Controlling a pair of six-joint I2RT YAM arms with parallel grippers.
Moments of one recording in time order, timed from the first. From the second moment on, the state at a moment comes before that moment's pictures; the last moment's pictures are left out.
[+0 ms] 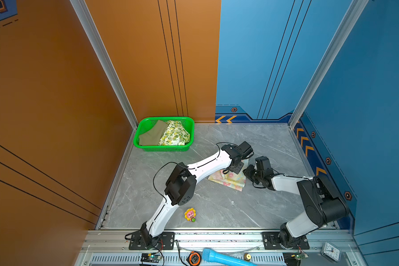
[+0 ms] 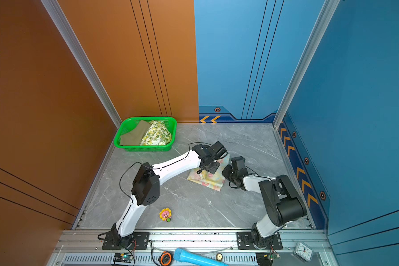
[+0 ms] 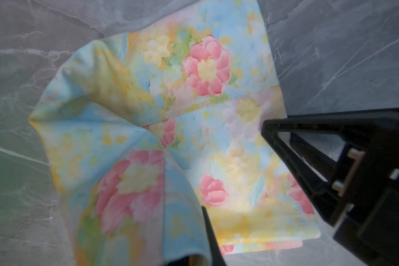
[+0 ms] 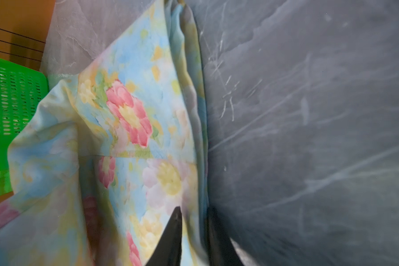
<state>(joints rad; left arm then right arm) -0.93 2.26 2.06 -1.00 -0.21 -0.31 0.29 1.58 0.58 0.18 -0.16 0.92</state>
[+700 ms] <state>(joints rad) -0.85 2.04 1.95 -0.91 0.07 -0.37 0.25 1.51 0.54 0.18 -0.16 0.87</state>
